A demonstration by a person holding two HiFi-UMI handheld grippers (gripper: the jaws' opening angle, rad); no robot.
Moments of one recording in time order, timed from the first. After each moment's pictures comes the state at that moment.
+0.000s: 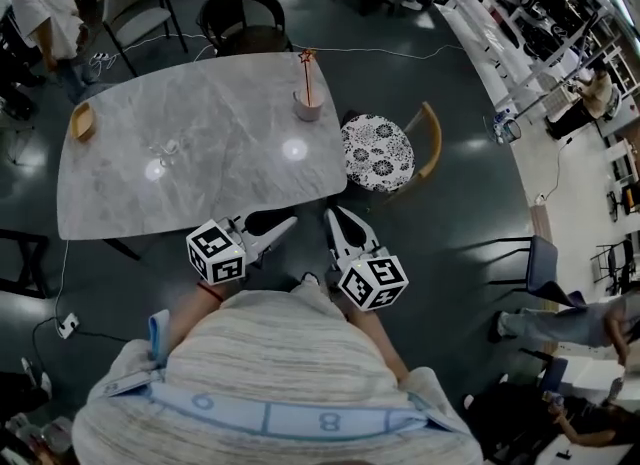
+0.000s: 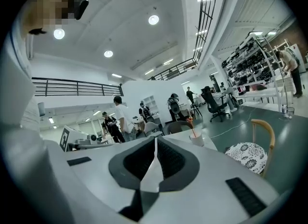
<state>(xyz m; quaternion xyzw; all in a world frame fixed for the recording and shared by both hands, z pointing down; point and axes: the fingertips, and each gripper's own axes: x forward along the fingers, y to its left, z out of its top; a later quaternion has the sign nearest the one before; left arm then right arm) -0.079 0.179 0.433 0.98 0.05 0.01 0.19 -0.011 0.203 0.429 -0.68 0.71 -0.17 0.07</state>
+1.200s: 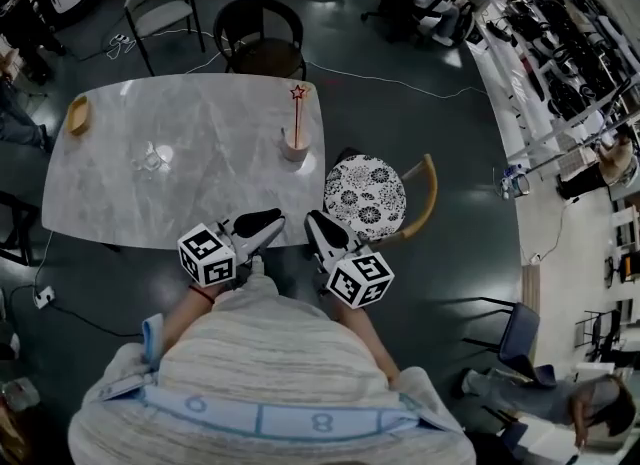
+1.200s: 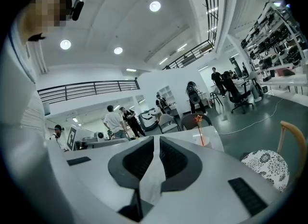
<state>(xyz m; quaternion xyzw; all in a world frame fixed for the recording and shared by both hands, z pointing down) 0.037 0.079 0.437 0.98 -0.06 -0.01 0.20 0.094 0.091 0.438 -0.56 0.80 -0.21 0.05</state>
